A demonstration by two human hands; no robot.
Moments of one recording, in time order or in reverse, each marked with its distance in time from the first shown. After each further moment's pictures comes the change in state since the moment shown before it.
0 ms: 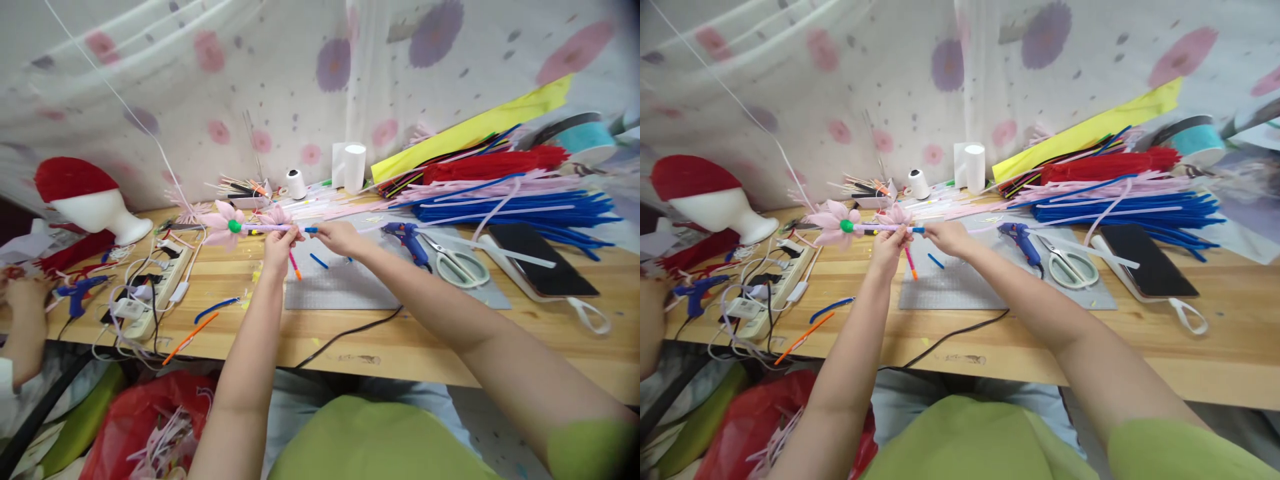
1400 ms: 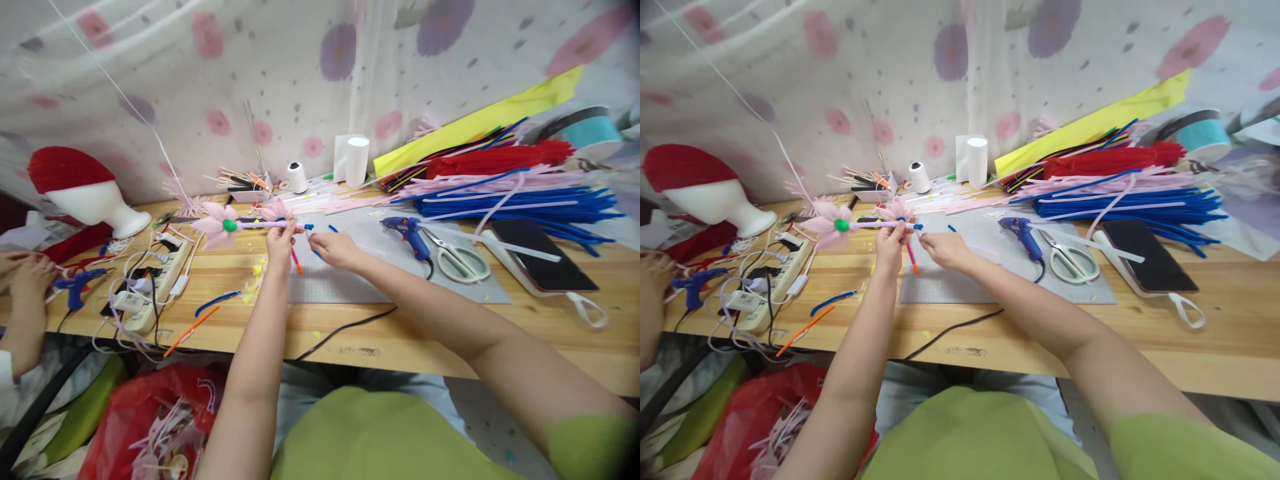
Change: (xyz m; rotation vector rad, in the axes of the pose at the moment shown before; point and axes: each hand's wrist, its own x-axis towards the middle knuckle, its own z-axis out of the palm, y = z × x) left_hand -0.002 -0.016 -0.002 -0.020 0.091 0.051; right_hand -0.026 -0.027 0.011 -0.093 -0.088 0.039
